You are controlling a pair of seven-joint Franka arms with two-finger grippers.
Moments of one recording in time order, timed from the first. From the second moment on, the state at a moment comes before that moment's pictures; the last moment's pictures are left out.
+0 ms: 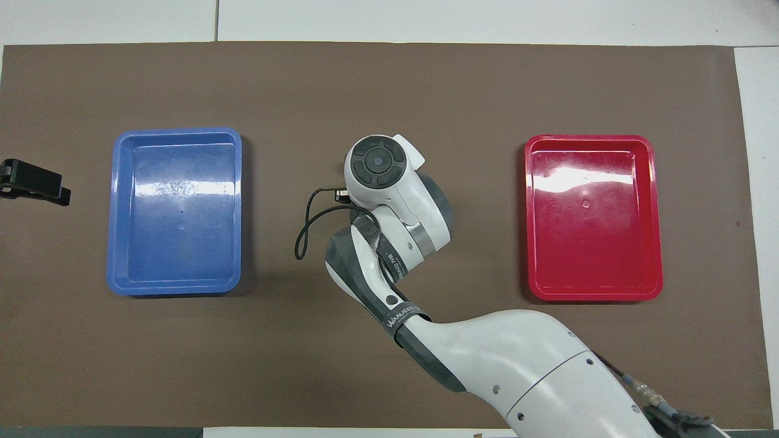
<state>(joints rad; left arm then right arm) 0.00 0.01 0.00 -1.56 -0.02 1.47 0.06 0.67 0.65 -0.06 -1.47 0.08 2.19 0.60</state>
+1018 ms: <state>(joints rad) 0.01 0.01 0.00 -1.56 -0.02 1.47 0.06 0.68 0.65 -0.06 -1.48 0.08 2.18 0.59</state>
